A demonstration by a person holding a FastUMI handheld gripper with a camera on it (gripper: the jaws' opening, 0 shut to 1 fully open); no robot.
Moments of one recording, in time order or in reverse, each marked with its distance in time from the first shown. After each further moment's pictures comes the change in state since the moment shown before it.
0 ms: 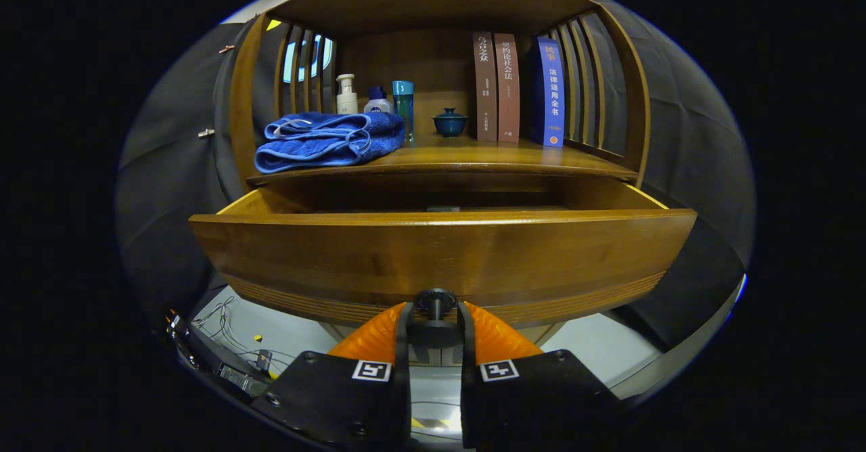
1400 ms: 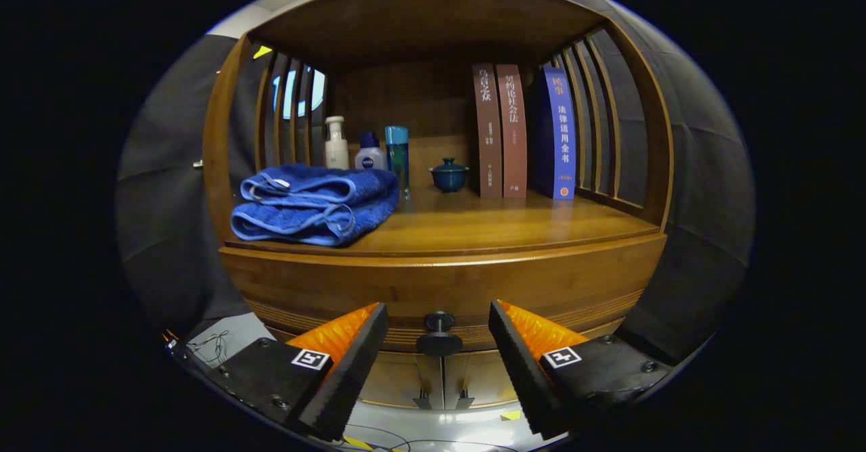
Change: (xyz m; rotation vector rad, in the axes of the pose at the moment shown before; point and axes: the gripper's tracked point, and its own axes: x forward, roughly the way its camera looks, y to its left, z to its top) arm 0.075 0.002 0.079 0.019 -0.186 -0.006
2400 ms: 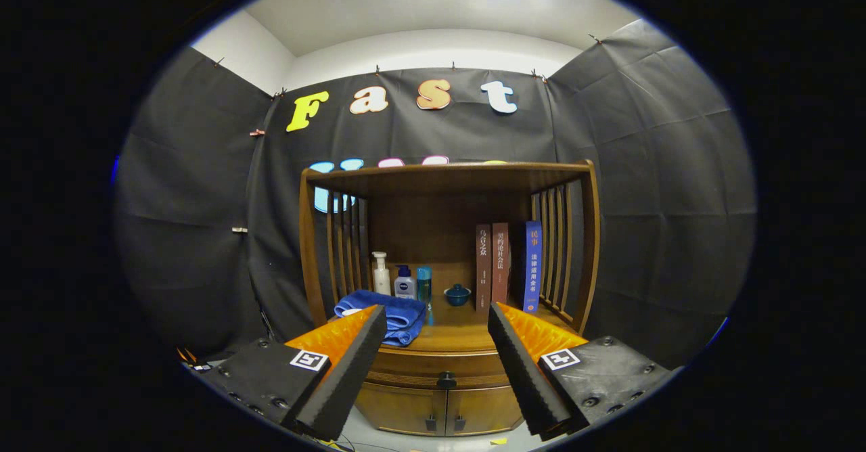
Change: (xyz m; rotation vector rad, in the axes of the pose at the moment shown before) arm -0.213 0.011 0.189 -0.013 -0.343 0.062
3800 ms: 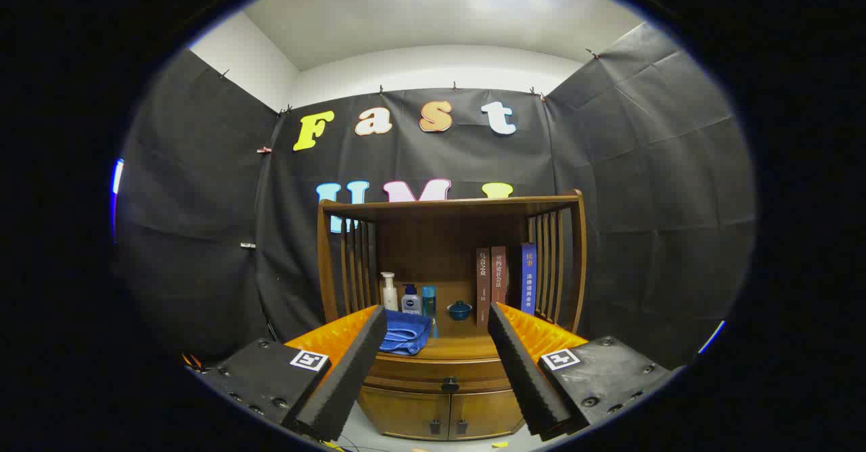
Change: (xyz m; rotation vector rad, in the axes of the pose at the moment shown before) arm -0.056 0.011 0.056 0.002 -0.083 0.009
